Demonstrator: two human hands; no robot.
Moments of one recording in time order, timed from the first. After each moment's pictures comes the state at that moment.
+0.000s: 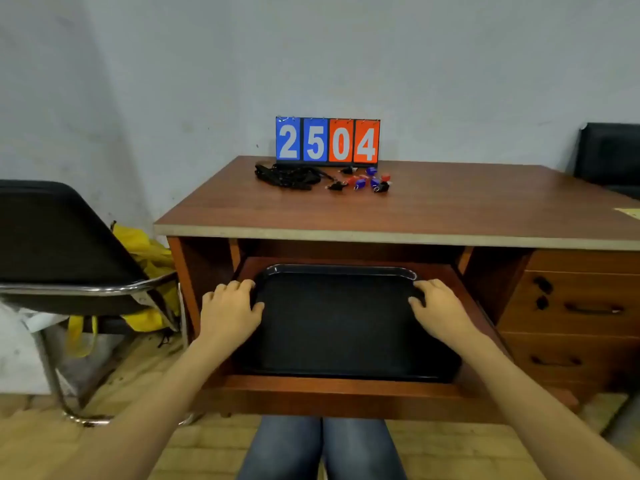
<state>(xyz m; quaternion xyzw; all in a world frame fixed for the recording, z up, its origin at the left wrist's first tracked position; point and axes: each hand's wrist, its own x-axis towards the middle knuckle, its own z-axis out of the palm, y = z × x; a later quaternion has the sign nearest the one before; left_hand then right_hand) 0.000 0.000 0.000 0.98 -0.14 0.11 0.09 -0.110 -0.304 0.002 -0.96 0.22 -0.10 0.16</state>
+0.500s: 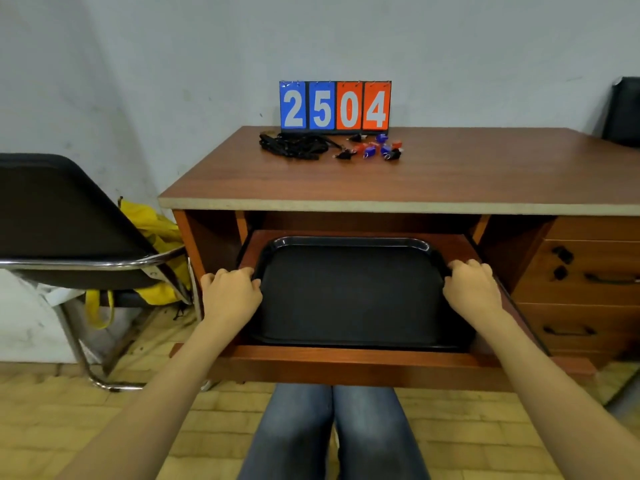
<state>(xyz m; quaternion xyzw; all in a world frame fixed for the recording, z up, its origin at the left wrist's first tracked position) -0.004 0.008 -0.008 0.98 -0.10 0.11 0.09 -0.120 -0.314 -0.008 -0.94 0.32 -0.12 0.08</state>
